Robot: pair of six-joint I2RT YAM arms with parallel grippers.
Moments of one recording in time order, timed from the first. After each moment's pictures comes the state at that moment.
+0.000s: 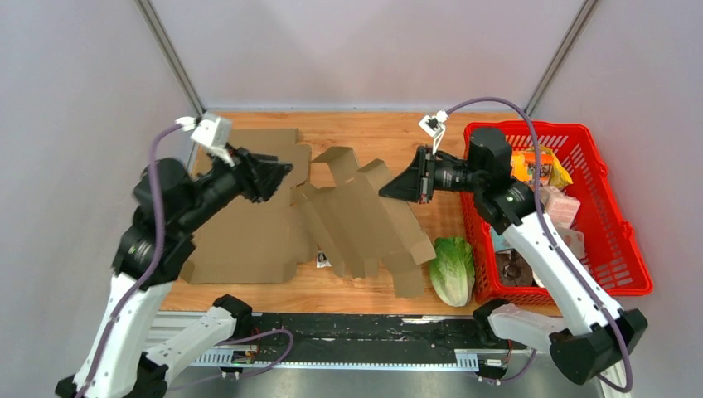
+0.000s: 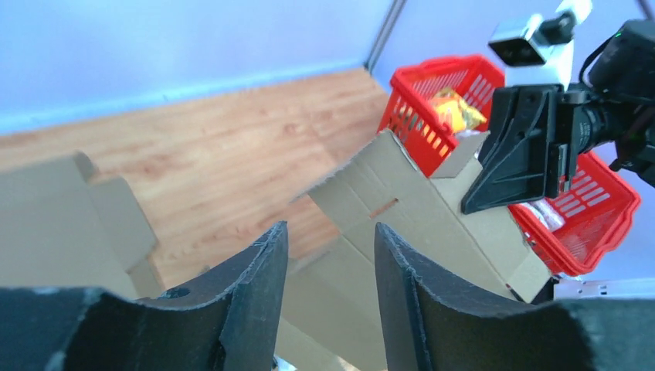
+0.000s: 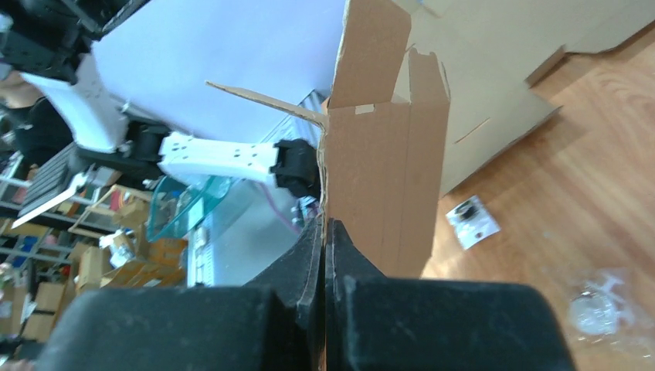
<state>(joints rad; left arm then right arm) -0.46 0.85 1.34 -0.57 0.23 -0.33 0.46 1.13 1.19 -0.27 -0.89 0.55</state>
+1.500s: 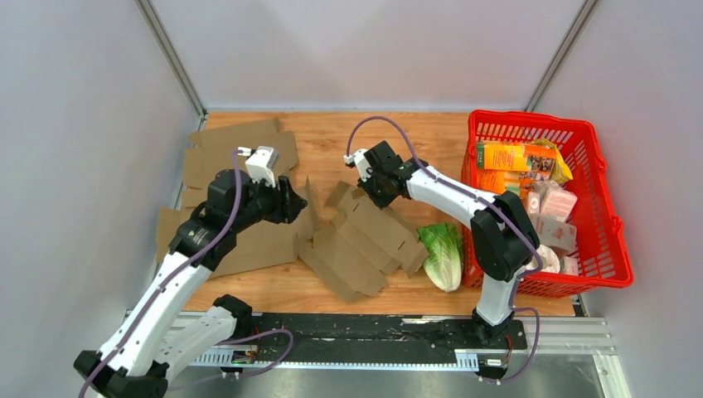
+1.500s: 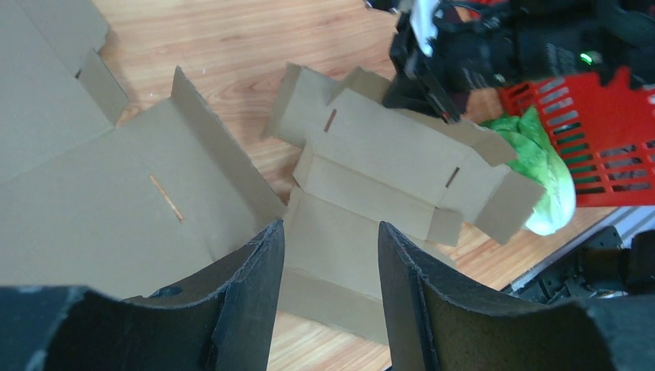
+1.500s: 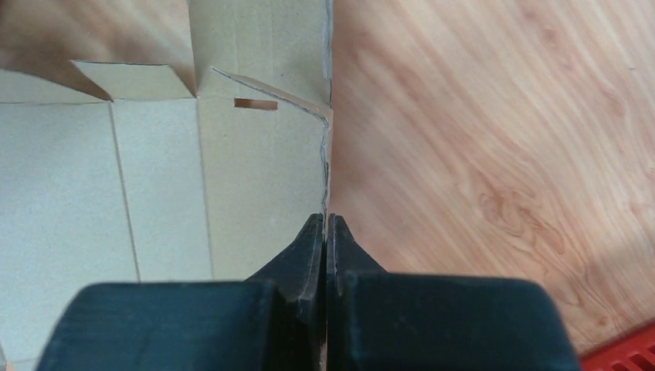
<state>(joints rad) -0.46 0.79 0.96 -0.59 0.15 -0.30 0.65 1.85 1.42 -0.59 -0.03 -0.14</state>
